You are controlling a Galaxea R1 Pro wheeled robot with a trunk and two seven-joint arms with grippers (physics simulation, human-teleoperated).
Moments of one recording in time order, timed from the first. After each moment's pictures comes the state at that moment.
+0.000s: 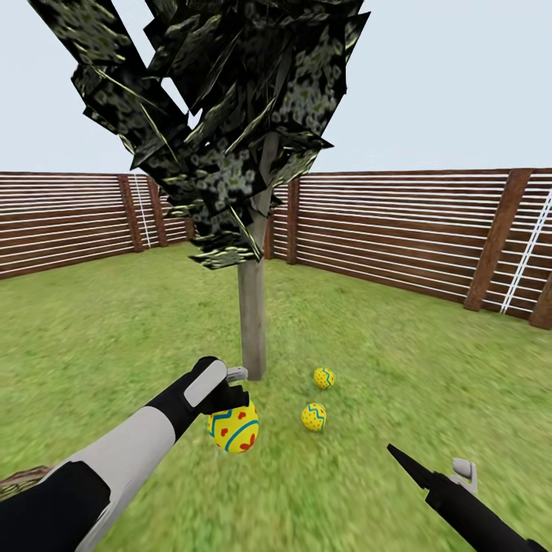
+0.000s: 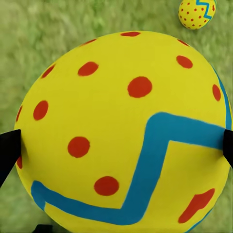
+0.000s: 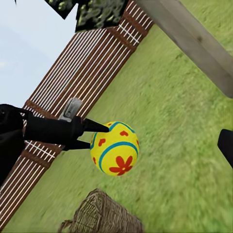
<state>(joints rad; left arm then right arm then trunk) -0.93 -0.04 -0.59 -0.57 1.19 0.80 0.69 0.03 0.07 -0.59 -1.59 -0.35 0.74 1.05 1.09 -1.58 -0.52</state>
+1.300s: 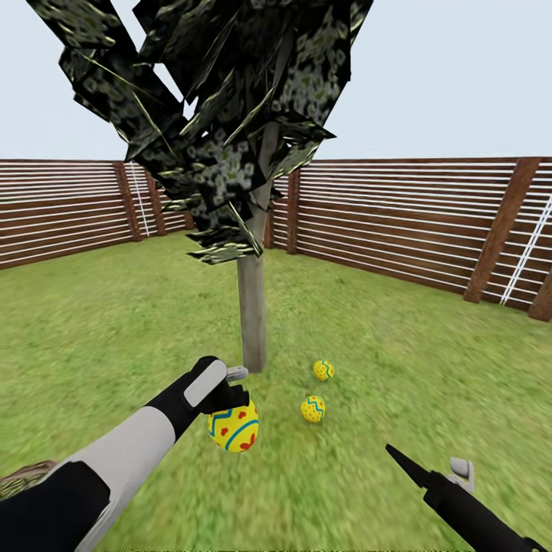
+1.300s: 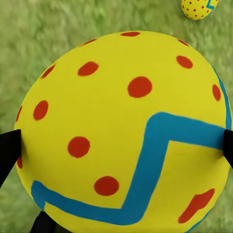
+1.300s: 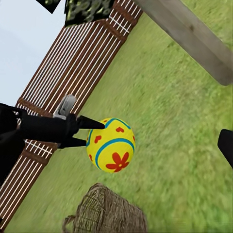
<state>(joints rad) -0.93 -0.04 -0.59 -0.58 1.19 0.80 0.69 0.02 0.07 -0.59 -1.57 -0.34 0.75 1.04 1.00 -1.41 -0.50</state>
